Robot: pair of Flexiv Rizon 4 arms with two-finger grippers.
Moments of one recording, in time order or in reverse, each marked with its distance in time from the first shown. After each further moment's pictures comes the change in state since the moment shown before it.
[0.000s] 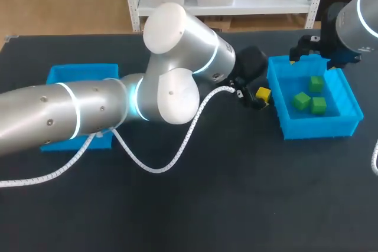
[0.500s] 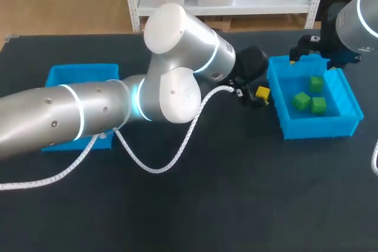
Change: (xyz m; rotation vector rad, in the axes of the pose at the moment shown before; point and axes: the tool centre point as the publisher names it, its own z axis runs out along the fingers) left arm -0.001 0.006 0.005 -0.002 -0.012 0.052; right arm 0.000 0.000 0.000 0.000 0.000 0.000
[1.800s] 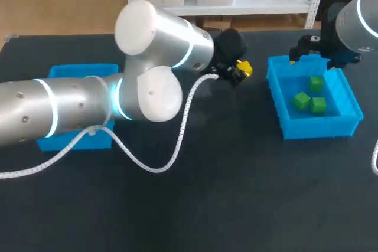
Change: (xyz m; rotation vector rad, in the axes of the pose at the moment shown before) left arm 0.008 0.045 -0.064 -0.148 -0.071 -0.193; right arm 0.000 0.000 0.000 0.000 0.000 0.000
